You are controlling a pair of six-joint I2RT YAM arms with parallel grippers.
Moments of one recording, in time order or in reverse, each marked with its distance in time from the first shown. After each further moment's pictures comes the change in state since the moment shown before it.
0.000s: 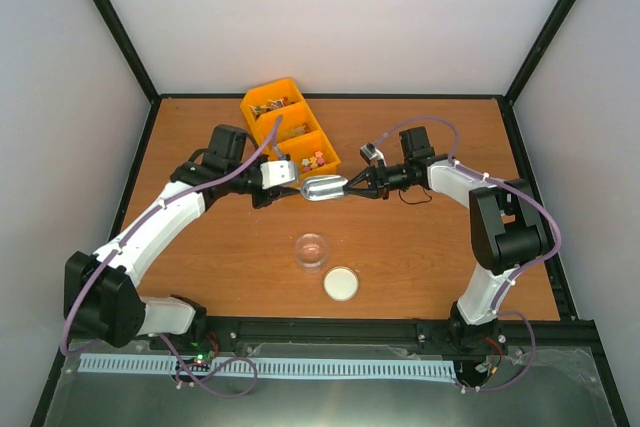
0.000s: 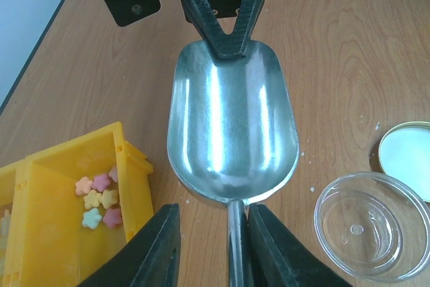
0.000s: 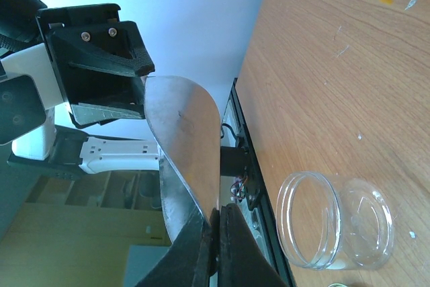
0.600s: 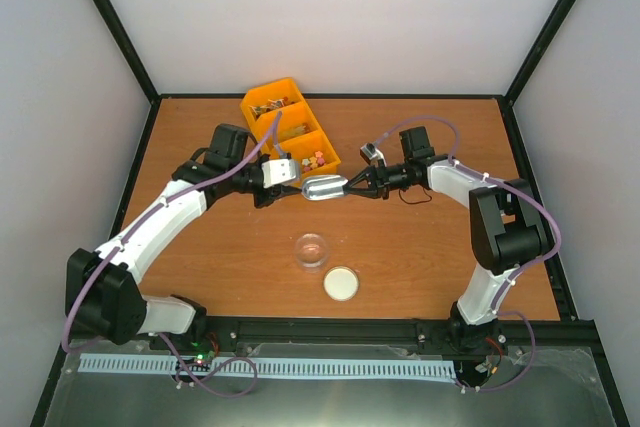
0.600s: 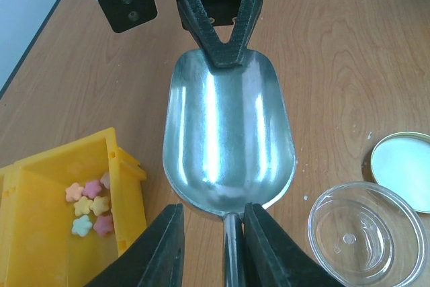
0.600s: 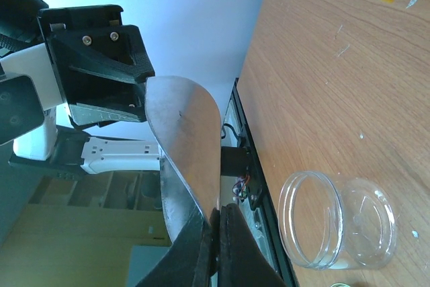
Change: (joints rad) left arm -0.001 0.013 0.008 0.005 0.027 -0.026; right arm 0.003 0.000 0.000 0.006 -0.005 0.015
